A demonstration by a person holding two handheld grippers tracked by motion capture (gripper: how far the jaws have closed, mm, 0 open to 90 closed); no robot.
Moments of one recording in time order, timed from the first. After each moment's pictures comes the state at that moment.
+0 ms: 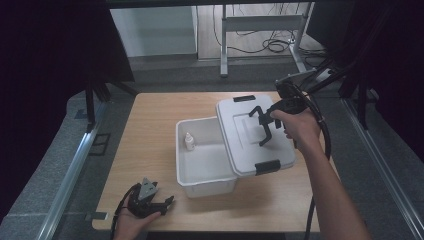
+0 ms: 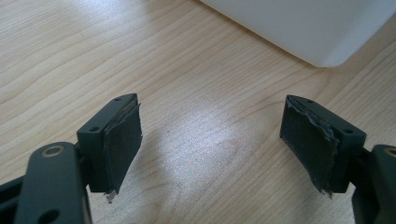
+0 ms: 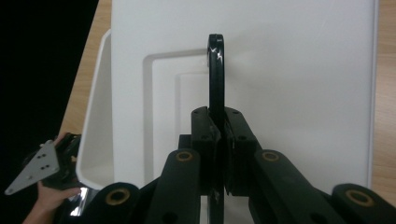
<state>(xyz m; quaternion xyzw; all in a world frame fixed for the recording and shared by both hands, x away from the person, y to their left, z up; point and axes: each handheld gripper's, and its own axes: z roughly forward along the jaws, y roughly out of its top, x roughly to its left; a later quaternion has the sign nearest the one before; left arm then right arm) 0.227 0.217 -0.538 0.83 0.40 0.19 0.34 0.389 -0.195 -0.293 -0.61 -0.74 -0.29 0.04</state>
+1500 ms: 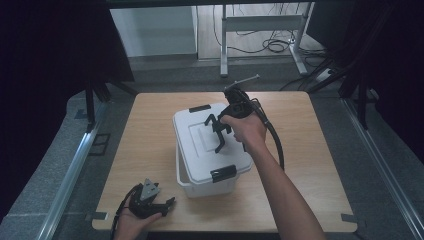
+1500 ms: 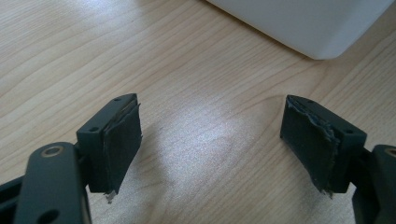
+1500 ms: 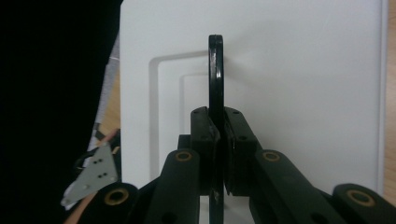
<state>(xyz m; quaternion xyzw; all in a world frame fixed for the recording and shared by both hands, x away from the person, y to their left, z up) 0.227 0.214 -0.540 0.84 0.40 0.18 0.33 0.396 -0.082 -0.318 -0.58 -0.75 -0.30 0.12</state>
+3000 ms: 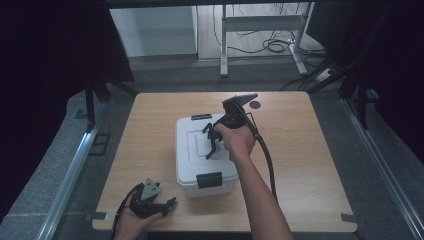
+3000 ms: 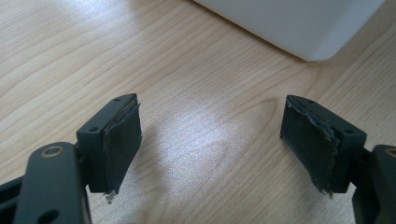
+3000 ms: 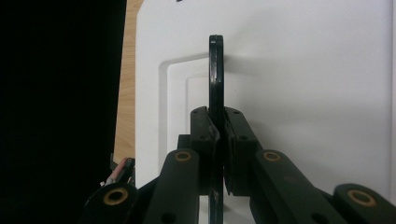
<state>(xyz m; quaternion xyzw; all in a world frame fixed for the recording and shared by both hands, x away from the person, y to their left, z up) 0.229 0.212 -0.540 0.84 0.39 0.18 0.33 0.398 -0.071 -0.366 -0.65 -0.68 -0.30 0.14</state>
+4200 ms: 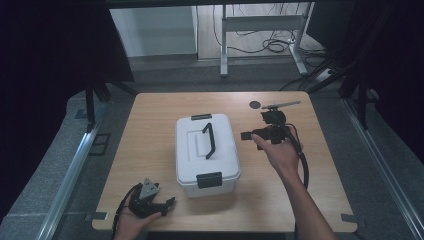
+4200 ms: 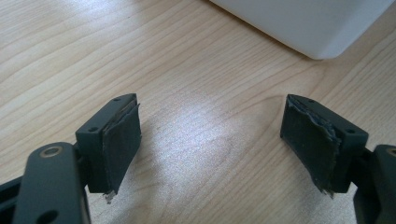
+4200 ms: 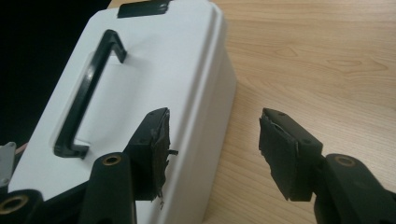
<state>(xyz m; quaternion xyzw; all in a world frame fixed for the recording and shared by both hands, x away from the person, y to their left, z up) 0.230 0.217 -0.543 0.83 0.40 0.17 0.34 0.362 -0.176 -0.368 -0.56 -0.74 -0.37 -0.02</state>
